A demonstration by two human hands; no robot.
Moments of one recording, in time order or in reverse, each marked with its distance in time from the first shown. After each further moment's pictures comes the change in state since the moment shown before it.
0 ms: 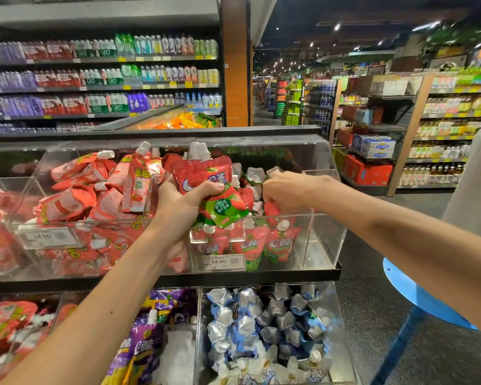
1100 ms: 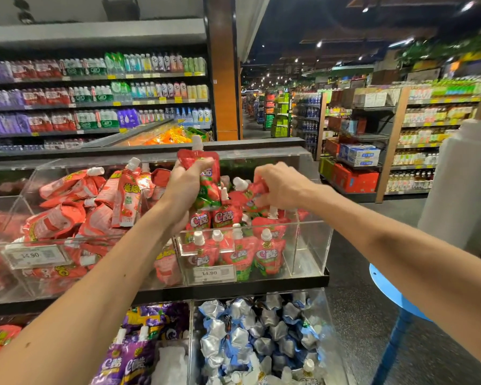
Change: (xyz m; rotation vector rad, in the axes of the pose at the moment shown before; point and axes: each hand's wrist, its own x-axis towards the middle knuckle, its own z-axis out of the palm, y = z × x) left_hand 0.033 0.028 0.030 0.156 -0.090 -0.024; right_hand -0.024 0.001 -0.013 0.512 0.319 0.251
